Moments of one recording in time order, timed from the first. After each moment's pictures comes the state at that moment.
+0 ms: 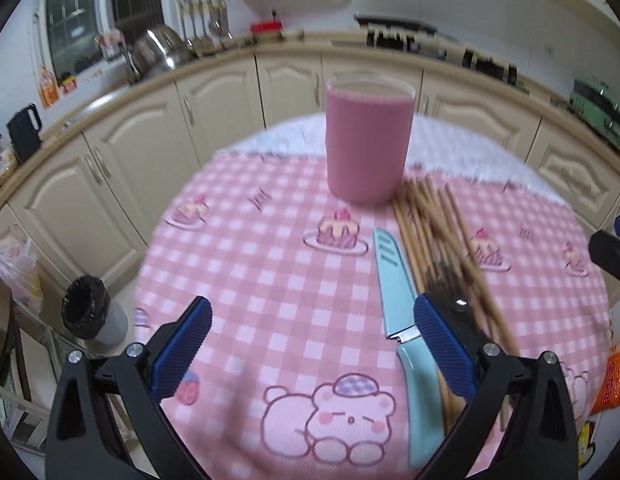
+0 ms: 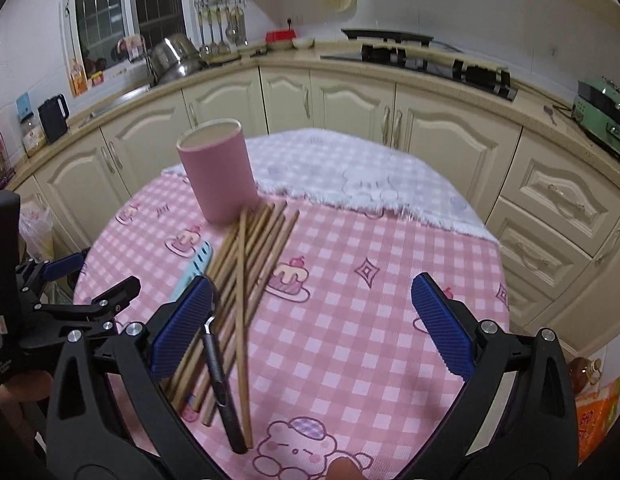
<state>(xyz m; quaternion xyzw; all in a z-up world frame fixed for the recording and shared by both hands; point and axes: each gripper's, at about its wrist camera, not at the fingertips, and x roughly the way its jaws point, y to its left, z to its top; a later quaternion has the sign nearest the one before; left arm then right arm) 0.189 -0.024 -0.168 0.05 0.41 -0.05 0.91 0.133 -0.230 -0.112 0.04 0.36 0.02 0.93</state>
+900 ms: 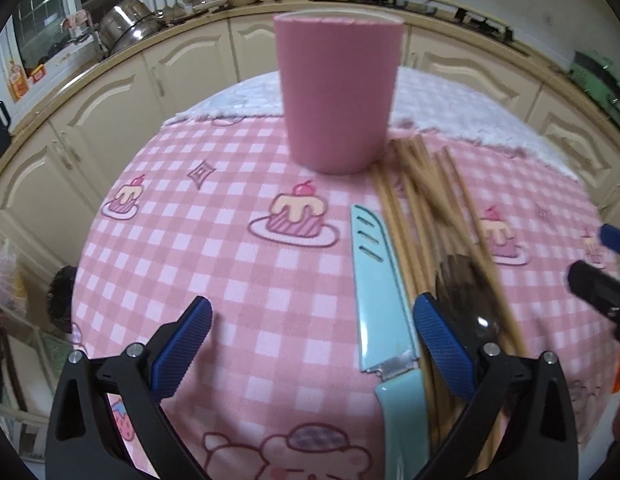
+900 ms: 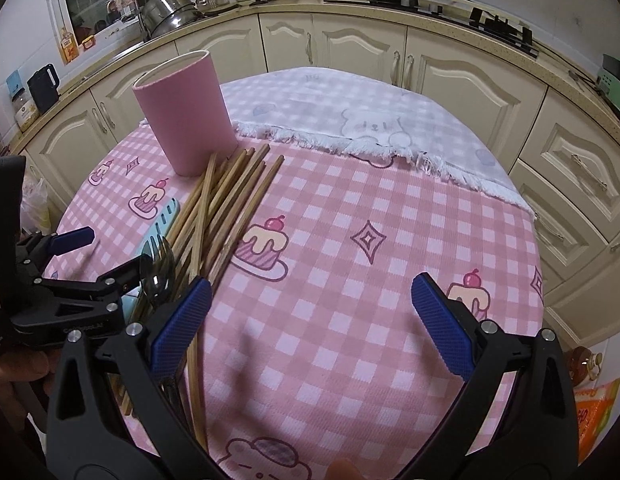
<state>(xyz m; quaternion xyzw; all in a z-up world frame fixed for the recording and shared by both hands) 0.229 -0.049 -0.201 0.06 0.47 -0.07 0.88 0.175 -0.242 -0.157 0.03 0.43 0.04 0.90</state>
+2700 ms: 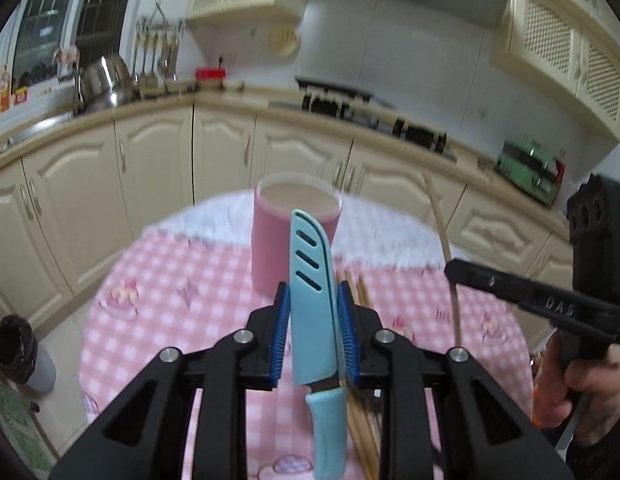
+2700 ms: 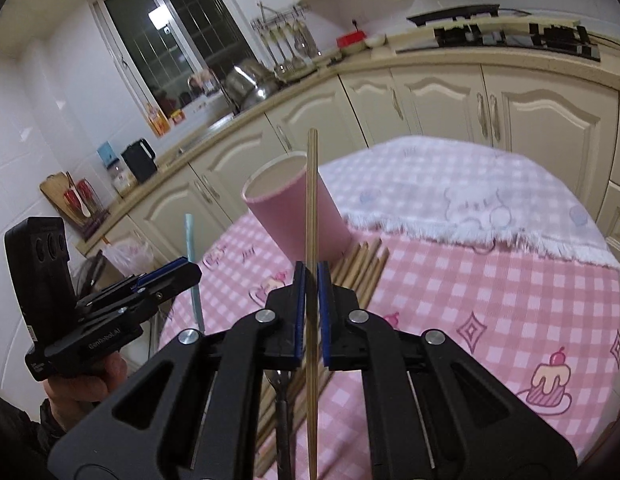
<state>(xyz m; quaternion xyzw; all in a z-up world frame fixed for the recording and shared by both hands) 0.201 -0.024 -0.108 -0.03 0.29 -0.19 0.94 0.197 -0.242 -0.108 0.17 0.30 0.22 0.91</state>
